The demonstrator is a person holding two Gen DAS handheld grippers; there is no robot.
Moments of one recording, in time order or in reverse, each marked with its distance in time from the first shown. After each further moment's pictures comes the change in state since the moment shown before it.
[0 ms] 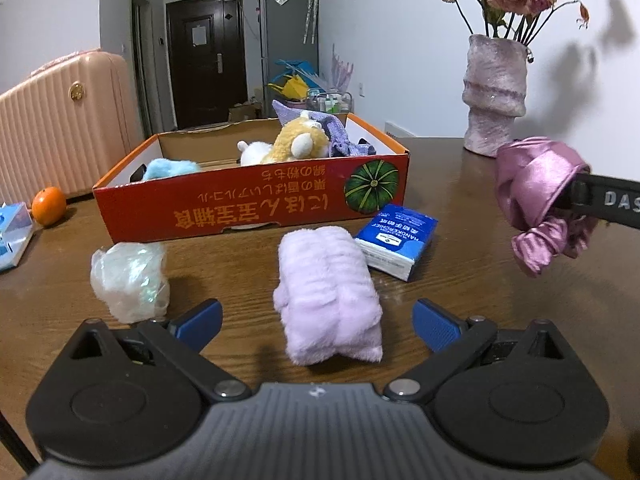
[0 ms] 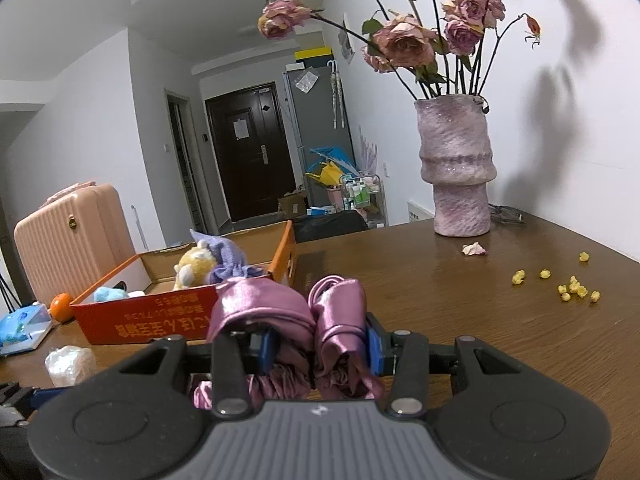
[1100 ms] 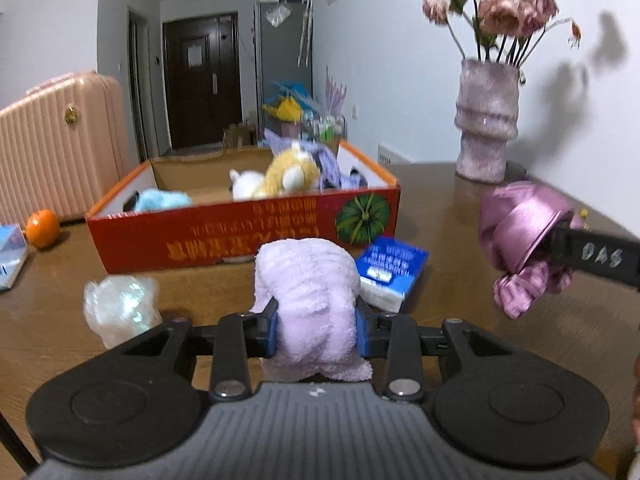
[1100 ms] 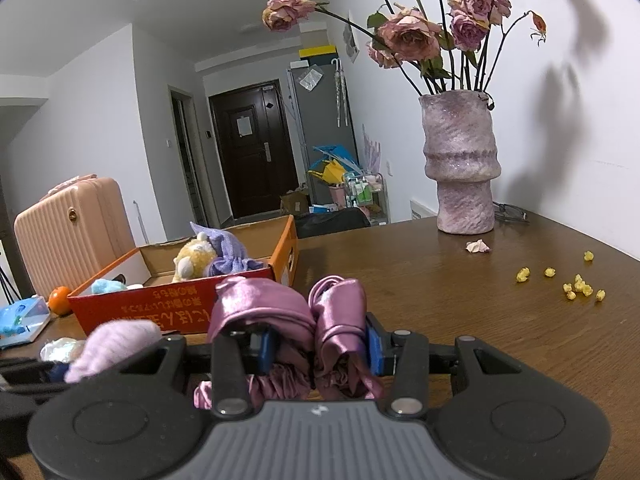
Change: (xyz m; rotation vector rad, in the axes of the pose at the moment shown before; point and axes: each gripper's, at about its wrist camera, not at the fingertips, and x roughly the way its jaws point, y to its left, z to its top) left arm -0.009 0.001 0.011 -0.006 -0.085 -0.028; right arm 0.006 0.003 -0.006 -0.016 0.002 0.010
